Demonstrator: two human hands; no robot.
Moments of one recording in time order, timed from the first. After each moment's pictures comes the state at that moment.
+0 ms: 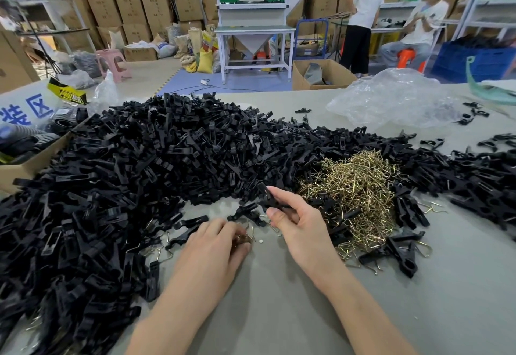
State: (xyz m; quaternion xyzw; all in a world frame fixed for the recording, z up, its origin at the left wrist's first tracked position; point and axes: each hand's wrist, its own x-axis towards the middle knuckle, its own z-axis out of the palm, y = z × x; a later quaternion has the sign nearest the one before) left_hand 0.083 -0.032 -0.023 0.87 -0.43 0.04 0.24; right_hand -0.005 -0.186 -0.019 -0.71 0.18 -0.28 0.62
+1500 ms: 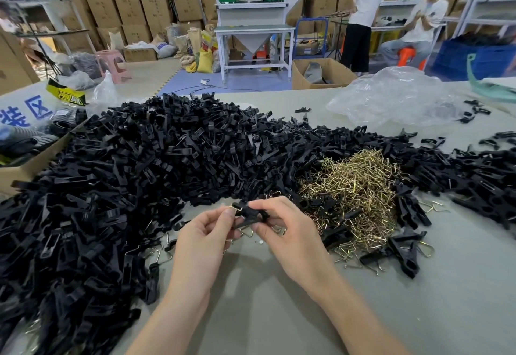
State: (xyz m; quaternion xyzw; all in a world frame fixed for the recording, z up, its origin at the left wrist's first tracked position) left_hand 0.073 -0.048 0.000 0.68 -0.10 -0.17 0.70; right_hand -0.007 -0.180 -0.025 -0.80 0.10 -0.28 0.51
